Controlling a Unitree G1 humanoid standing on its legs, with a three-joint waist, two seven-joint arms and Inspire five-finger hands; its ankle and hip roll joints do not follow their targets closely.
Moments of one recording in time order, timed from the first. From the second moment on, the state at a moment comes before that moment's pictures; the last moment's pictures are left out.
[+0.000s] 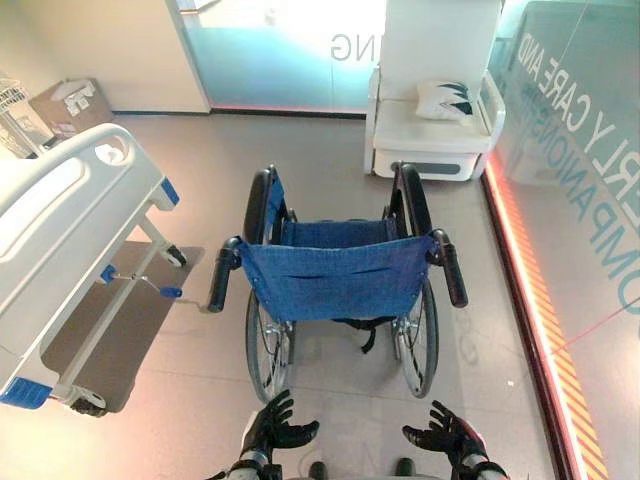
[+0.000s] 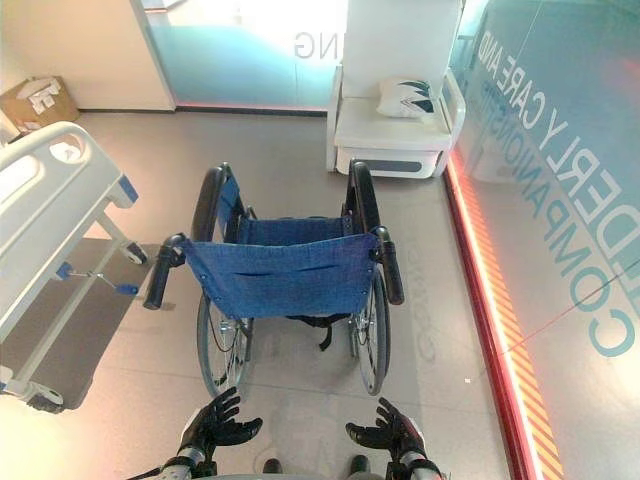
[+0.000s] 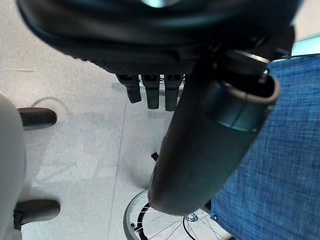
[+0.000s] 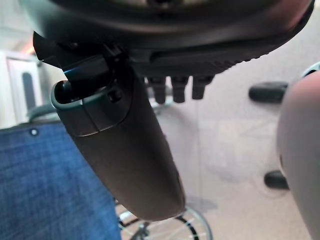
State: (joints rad) left arm 0.08 0.17 -0.31 1.07 -0.40 -0.38 0.03; right arm 0.05 -0.18 0.19 1.13 0.44 -0.28 0.10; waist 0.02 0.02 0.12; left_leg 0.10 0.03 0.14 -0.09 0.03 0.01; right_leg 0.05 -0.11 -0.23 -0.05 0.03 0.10
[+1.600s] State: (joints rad) left arm -0.24 0.57 0.05 0.35 -0.60 -0.24 0.32; right arm -0.36 -0.62 0.02 0.31 0.64 -0.06 -0.16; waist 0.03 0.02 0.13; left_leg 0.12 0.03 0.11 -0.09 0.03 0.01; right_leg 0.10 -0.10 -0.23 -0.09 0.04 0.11
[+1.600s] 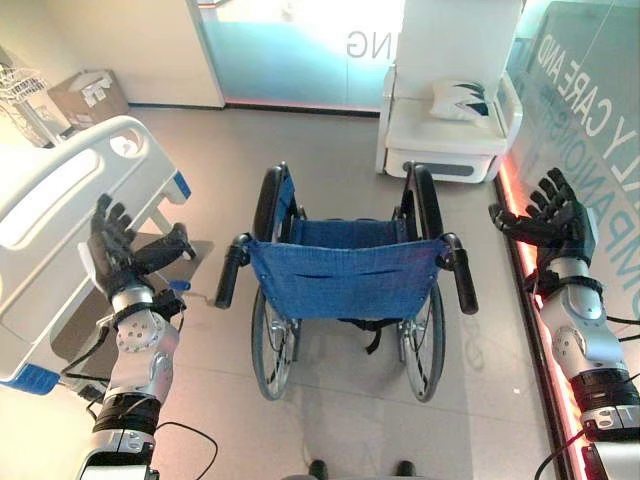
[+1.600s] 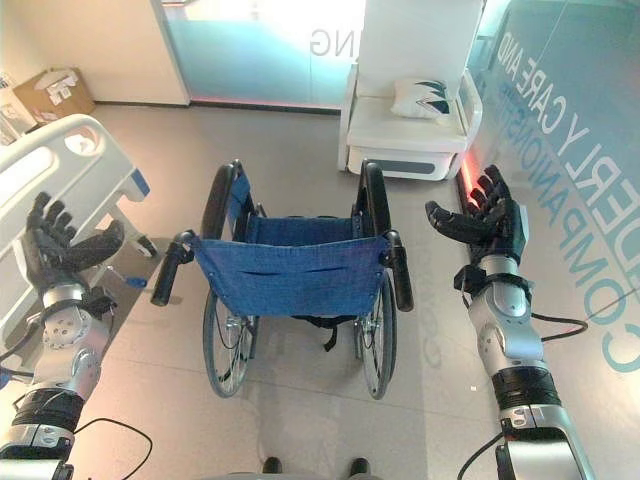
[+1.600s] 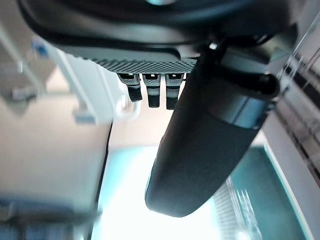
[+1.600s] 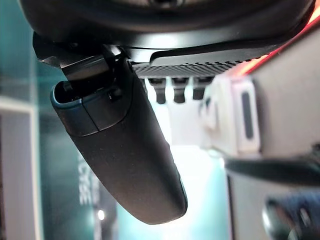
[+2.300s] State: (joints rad) left arm -0.13 0.66 0.05 0.14 -0.56 0.02 -0.02; right arm -0.19 -0.65 0.05 0.10 0.48 0.10 -0.01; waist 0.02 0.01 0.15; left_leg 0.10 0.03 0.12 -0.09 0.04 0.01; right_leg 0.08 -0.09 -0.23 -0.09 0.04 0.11
